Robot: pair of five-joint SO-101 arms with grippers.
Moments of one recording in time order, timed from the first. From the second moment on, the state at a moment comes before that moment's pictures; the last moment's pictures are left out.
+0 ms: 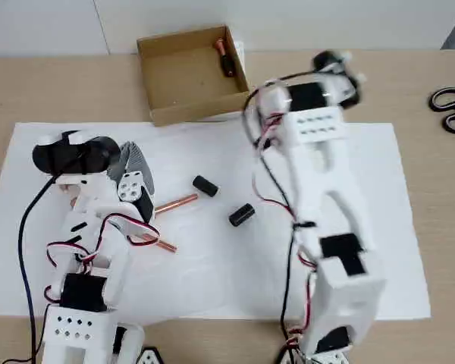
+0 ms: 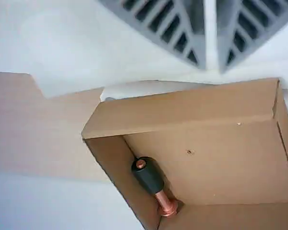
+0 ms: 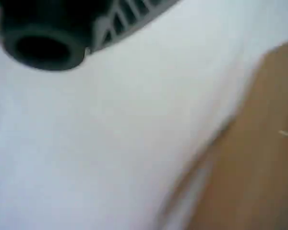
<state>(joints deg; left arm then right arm) 3.7 -69.8 66.1 31.4 17.3 -13.0 16.5 -28.8 86.0 -61.2</state>
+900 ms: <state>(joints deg) 4.0 -69.8 66.1 31.4 17.3 -18.4 -23.1 12.3 89.0 -5.5</state>
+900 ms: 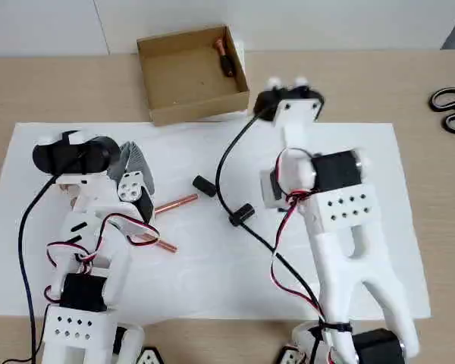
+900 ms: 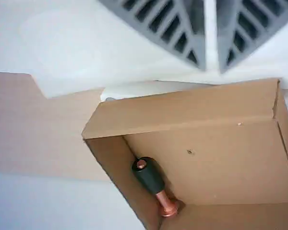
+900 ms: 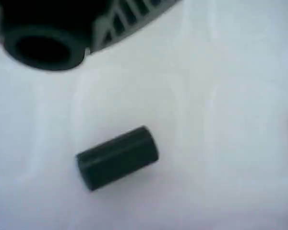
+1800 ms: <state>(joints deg) 10.7 -69.8 66.1 31.4 13.0 -8.6 -102.1 89.3 22.6 19.1</state>
